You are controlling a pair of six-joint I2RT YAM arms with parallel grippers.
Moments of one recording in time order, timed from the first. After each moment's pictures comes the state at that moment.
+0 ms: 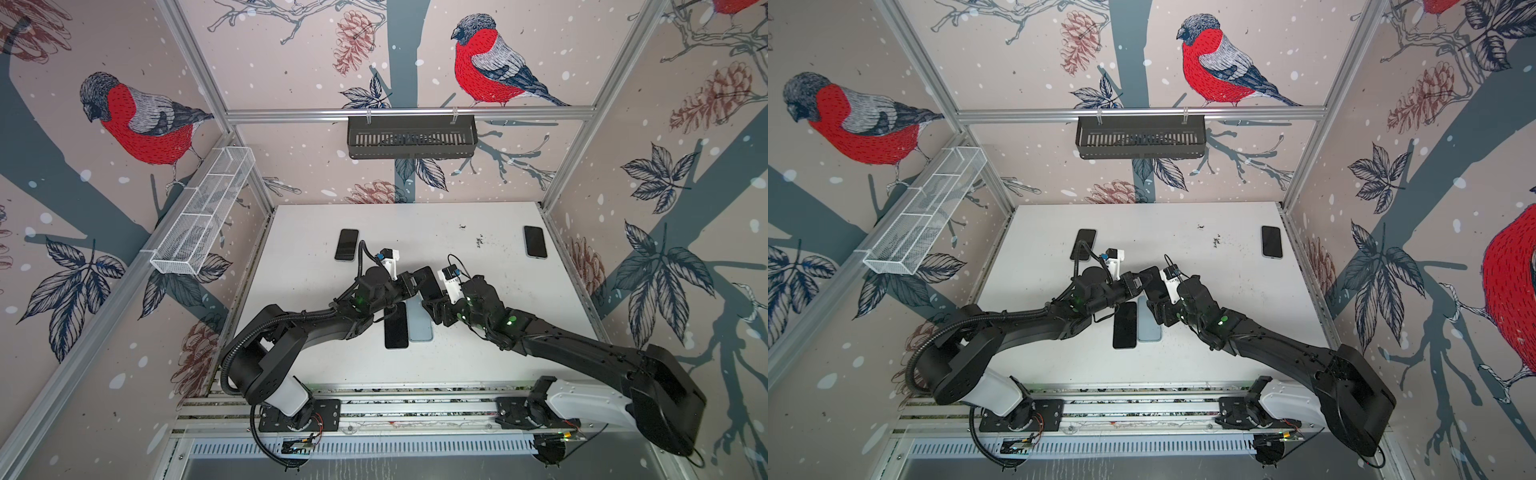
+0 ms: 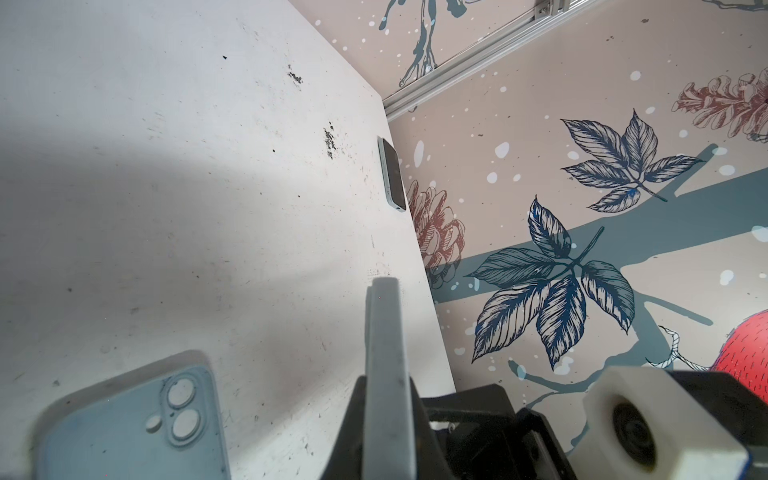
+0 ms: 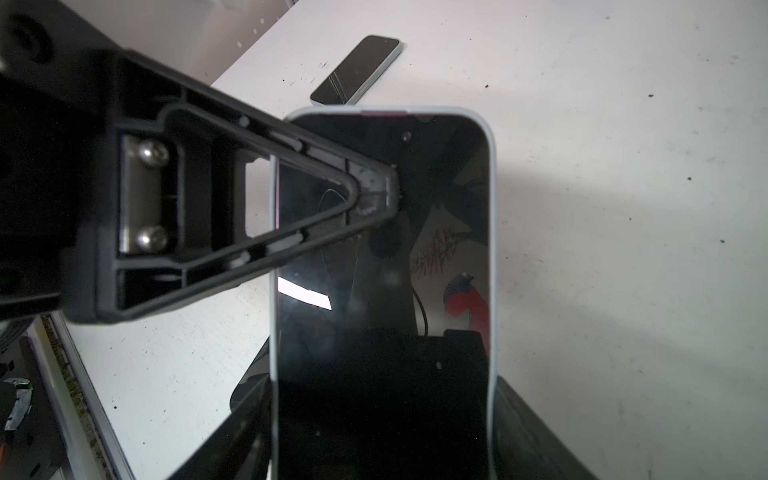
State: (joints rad) left arm -0.72 1.55 0.66 0.66 0.26 -1.02; right arm 0.80 1.18 0.58 0.05 -0.04 0.30
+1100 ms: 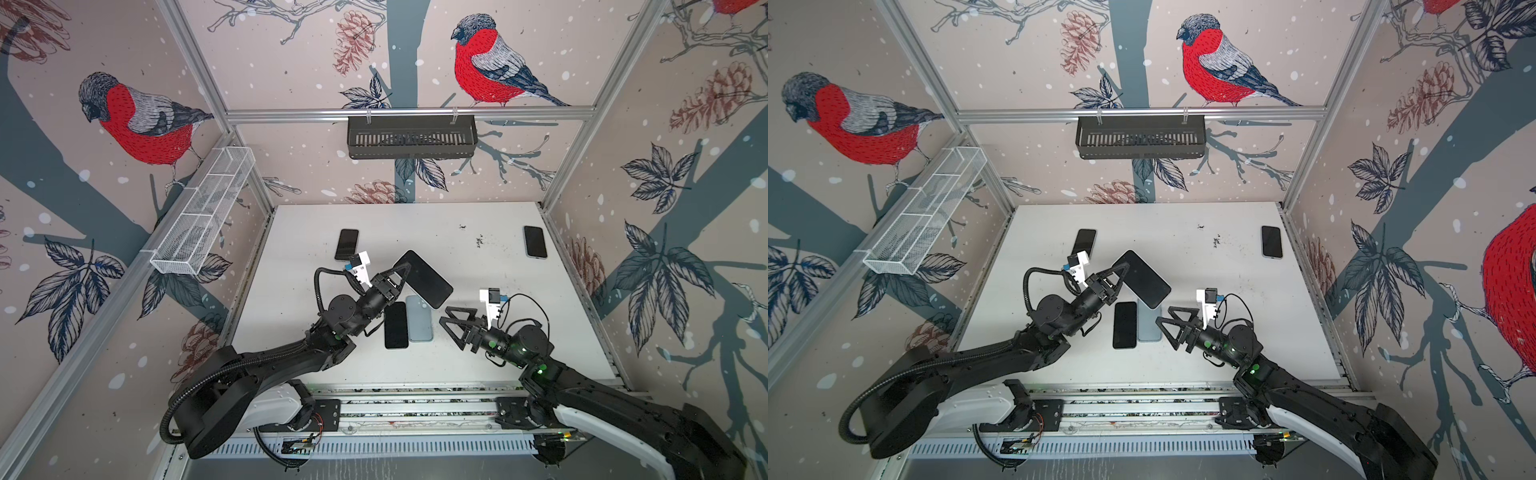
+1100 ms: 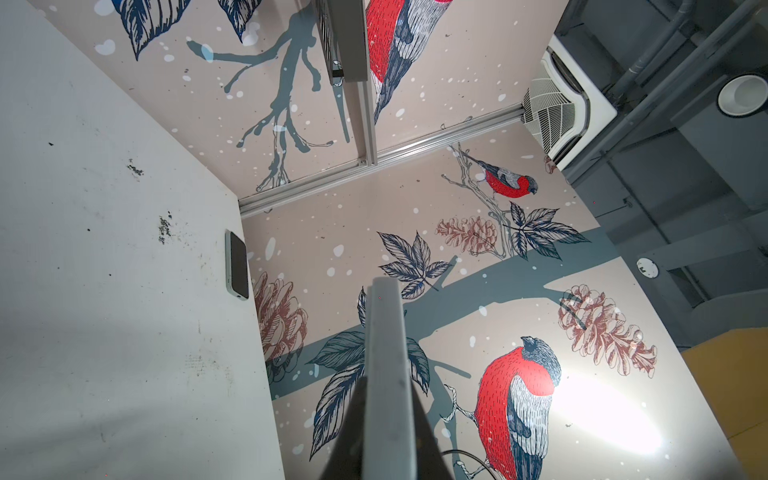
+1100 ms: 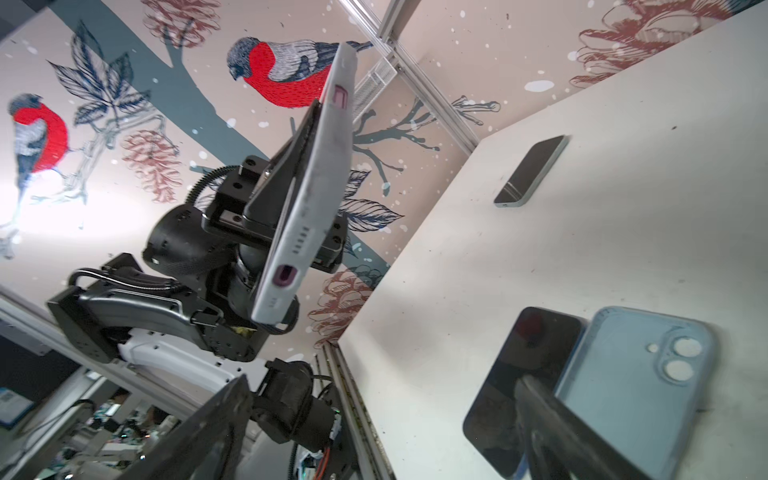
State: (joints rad) left arm -0.82 1.20 0.43 1.05 0.00 -1.31; right arm 0.80 0.75 0.06 0.81 -0.32 0.84
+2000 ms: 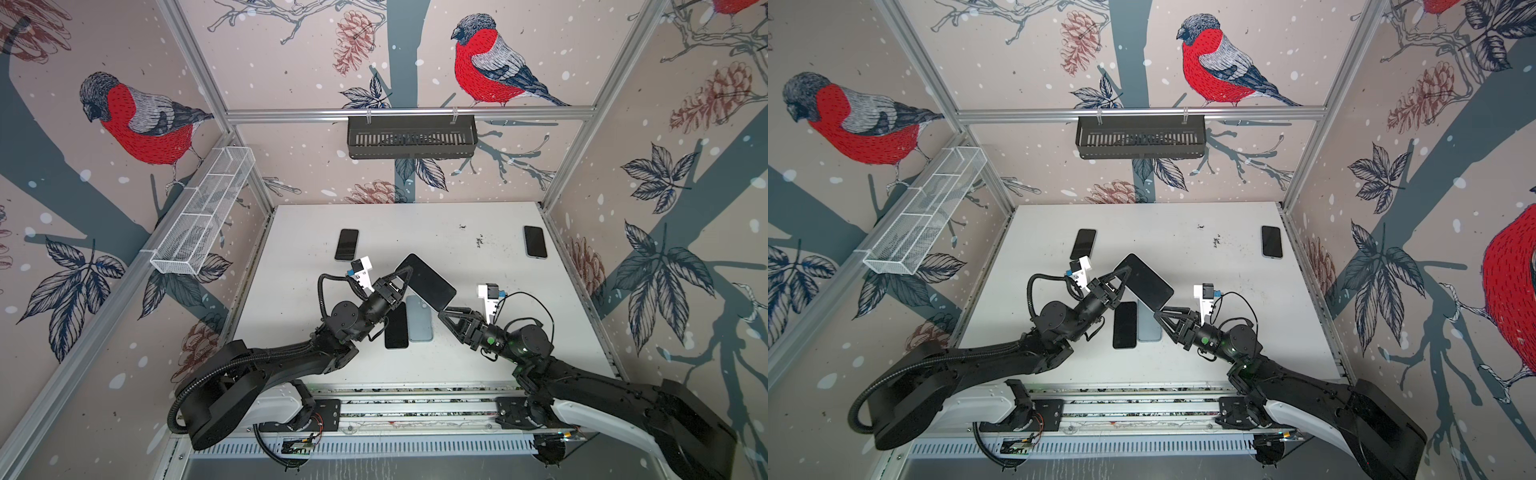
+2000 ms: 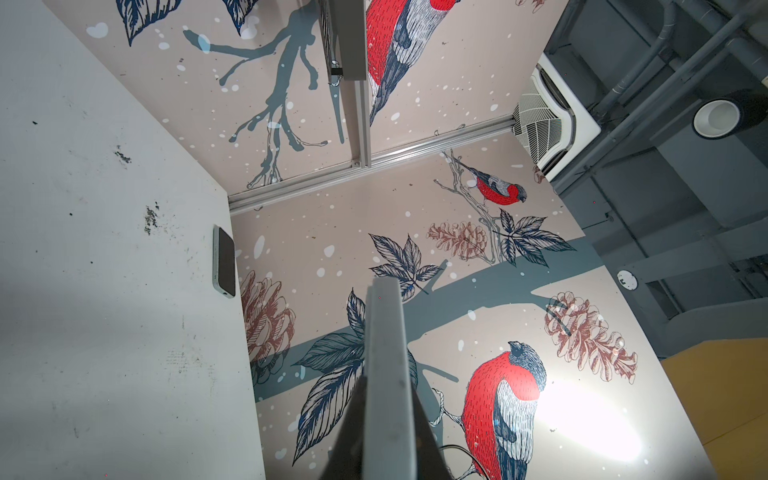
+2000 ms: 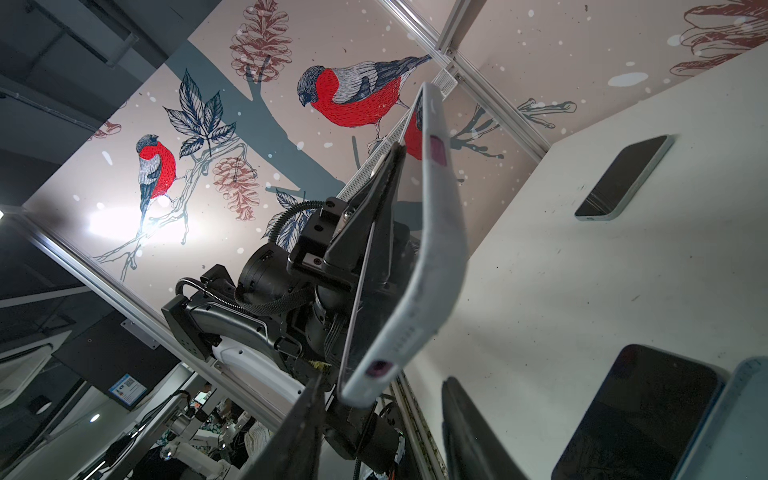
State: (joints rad) left arm -0.87 1.25 0.40 1.14 -0.06 -1.33; right arm 0.83 0.91 0.10 1.07 -0.37 0.95
